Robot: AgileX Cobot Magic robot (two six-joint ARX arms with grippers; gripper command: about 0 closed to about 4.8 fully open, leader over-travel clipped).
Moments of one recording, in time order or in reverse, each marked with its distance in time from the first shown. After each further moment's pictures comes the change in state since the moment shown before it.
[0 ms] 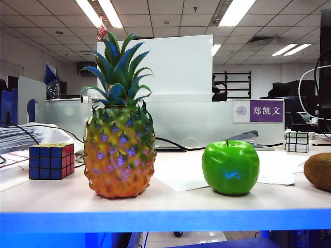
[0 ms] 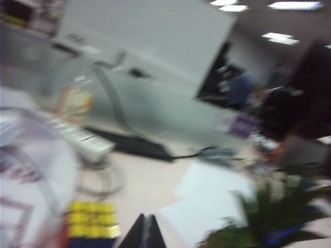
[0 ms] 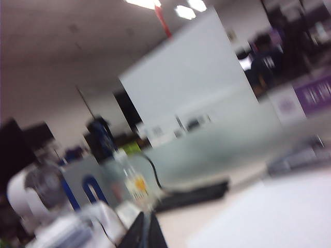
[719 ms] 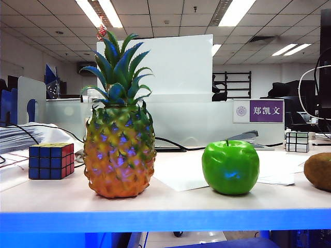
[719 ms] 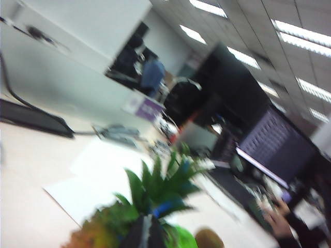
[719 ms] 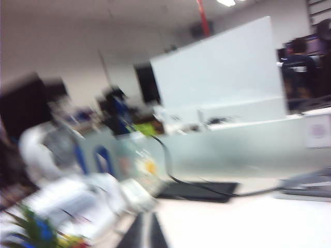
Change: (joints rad) left arm 0.000 0.000 0.000 0.092 0.291 -0.303; right arm 0.001 0.100 0.208 -0.137 -0.150 -0.204
